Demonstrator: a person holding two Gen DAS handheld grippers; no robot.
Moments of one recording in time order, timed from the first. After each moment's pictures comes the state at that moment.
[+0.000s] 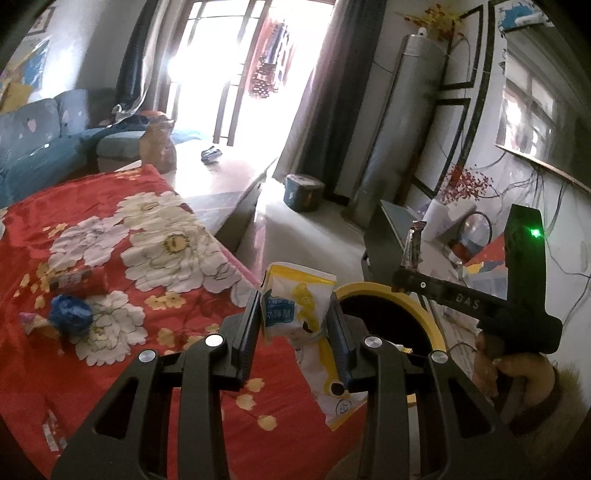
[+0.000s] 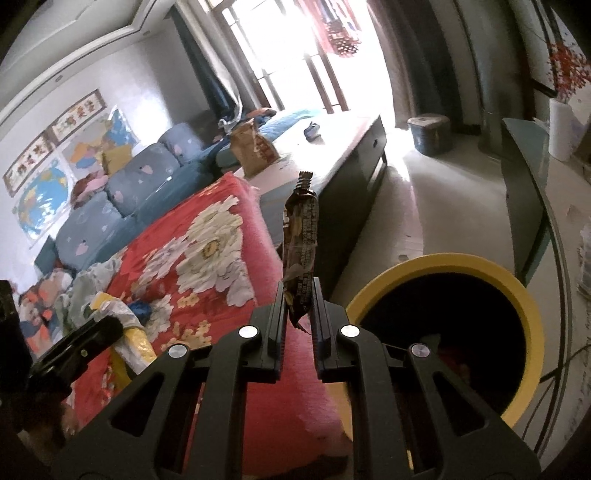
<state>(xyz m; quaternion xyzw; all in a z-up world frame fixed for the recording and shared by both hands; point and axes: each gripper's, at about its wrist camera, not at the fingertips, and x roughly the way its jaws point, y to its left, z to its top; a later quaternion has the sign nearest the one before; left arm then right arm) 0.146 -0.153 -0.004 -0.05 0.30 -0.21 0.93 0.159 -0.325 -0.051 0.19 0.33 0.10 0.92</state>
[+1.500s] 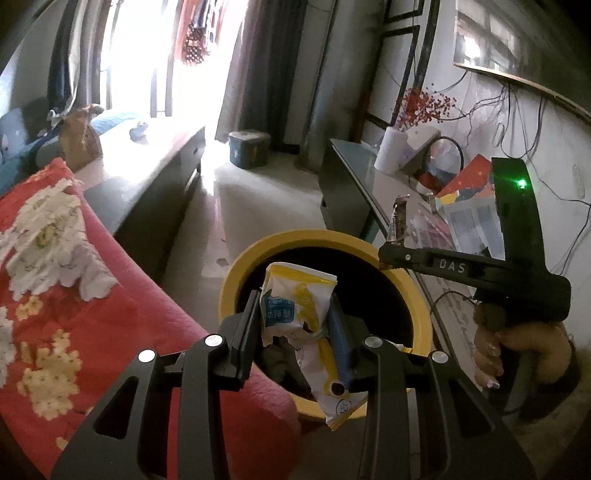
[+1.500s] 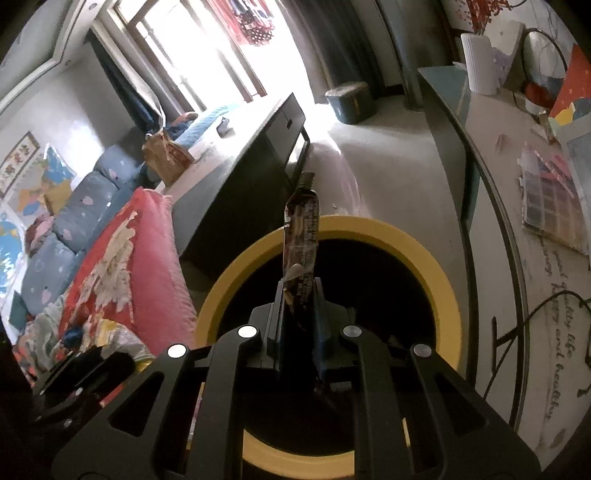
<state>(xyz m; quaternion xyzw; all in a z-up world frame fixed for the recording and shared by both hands) 0.179 -0.301 -0.080 0.03 0.36 -0.30 0.88 0.157 -0.438 -0.126 0.26 0.38 -0.02 0.89</state>
